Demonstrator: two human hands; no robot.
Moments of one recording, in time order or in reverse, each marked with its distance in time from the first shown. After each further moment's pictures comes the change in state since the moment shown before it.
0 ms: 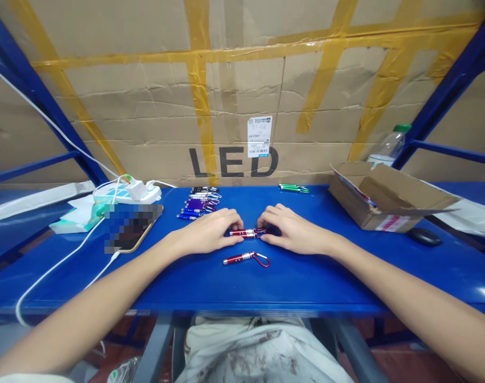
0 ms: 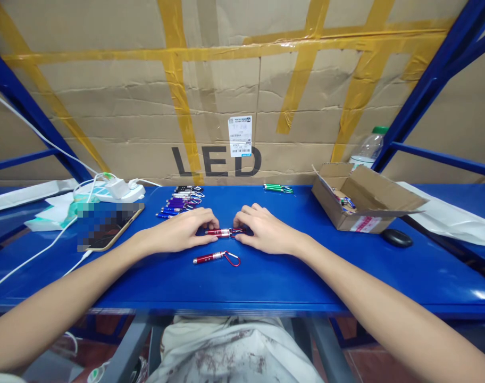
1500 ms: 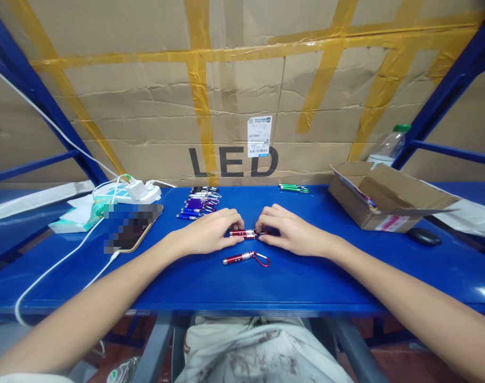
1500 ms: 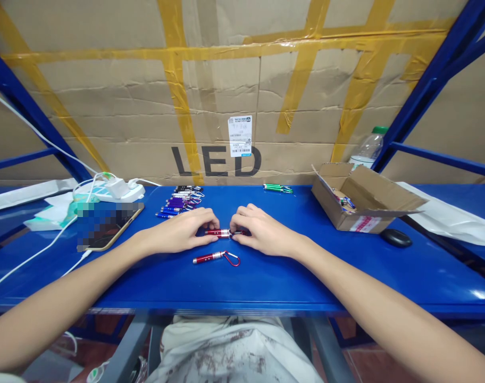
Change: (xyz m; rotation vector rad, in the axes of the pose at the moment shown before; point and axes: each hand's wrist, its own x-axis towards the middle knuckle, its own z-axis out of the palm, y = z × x) left_hand 0.000 0.004 -0.001 0.001 -0.017 -0.010; right_hand 0.001 -0.007 -0.001 0.052 0.010 -0.099
